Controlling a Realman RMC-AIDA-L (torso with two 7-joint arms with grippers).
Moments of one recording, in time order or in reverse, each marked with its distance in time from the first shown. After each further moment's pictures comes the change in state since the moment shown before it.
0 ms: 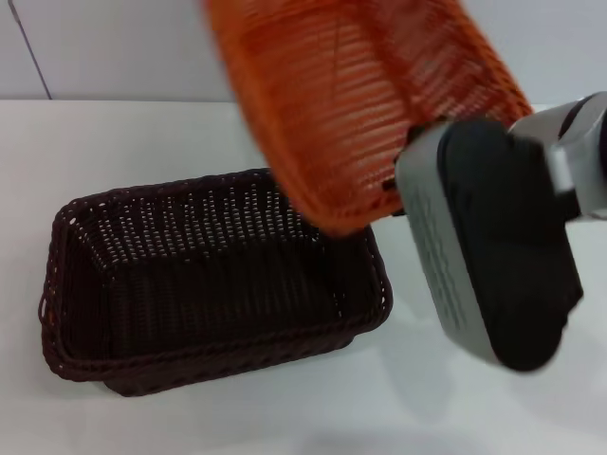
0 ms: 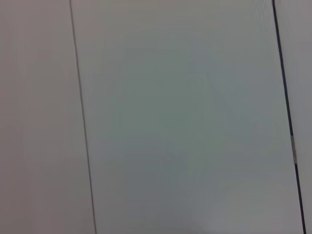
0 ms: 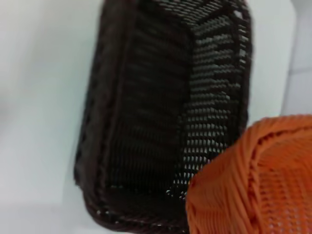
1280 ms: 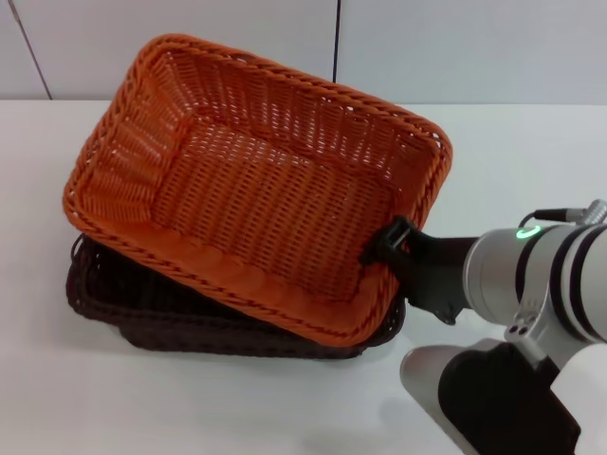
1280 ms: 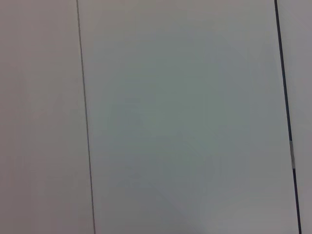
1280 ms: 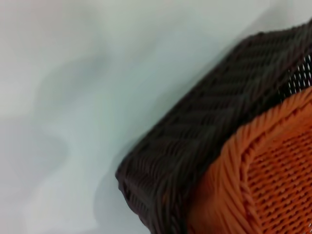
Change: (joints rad) left arm 0.027 -0.007 0.035 -0.020 -0.027 0.034 -0.022; right arm -0.267 -0.008 -0.240 0.098 -0.100 0.344 -0.414
